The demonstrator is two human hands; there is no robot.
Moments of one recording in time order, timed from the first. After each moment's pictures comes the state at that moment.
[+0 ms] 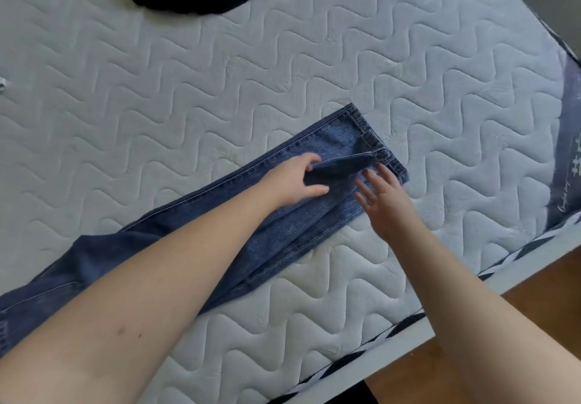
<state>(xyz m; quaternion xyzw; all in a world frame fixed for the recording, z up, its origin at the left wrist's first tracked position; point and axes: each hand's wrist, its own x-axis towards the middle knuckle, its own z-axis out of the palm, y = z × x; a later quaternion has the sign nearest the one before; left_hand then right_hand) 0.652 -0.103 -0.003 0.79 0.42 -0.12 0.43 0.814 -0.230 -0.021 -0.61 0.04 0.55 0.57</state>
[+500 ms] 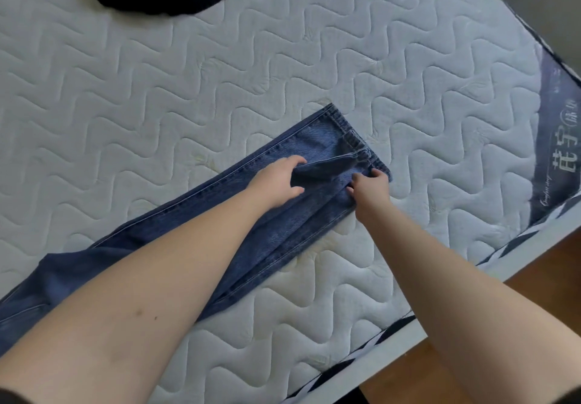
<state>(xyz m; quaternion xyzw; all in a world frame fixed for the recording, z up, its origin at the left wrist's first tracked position) 0.670 -0.096 -0.048 0.82 0.42 -0.12 0.36 0.836 -0.197 -0.067 -0.77 0.11 0.43 0.45</state>
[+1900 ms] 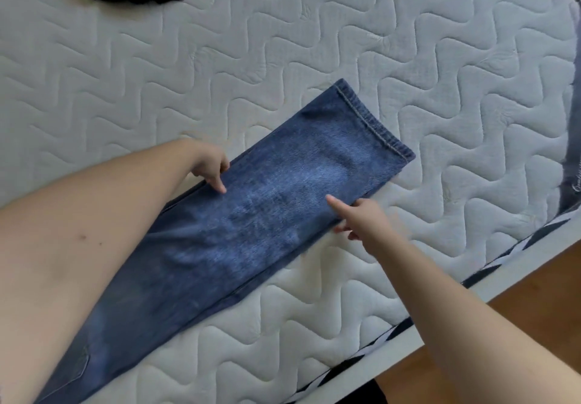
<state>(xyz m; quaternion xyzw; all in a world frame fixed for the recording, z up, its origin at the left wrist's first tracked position) 0.611 0.017 -0.047 0.72 0.37 -0.54 0.25 0.808 -0.248 -0.055 -0.76 -0.06 0.57 0.30</state>
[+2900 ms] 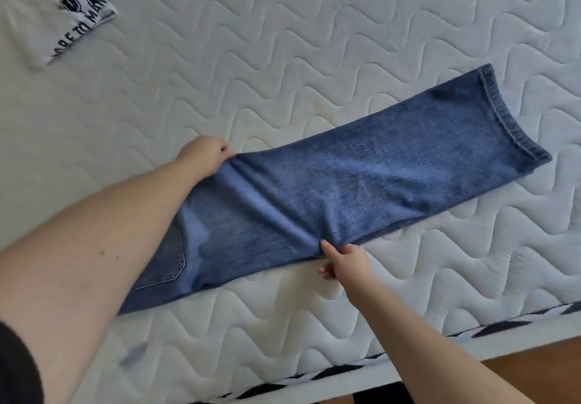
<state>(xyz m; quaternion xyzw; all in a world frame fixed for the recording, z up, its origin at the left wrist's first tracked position) 0.331 -0.028 -0.053 0.73 0.62 -0.22 0.20 0.568 -0.292 -0.068 -0.71 -0.07 0.64 0.27</state>
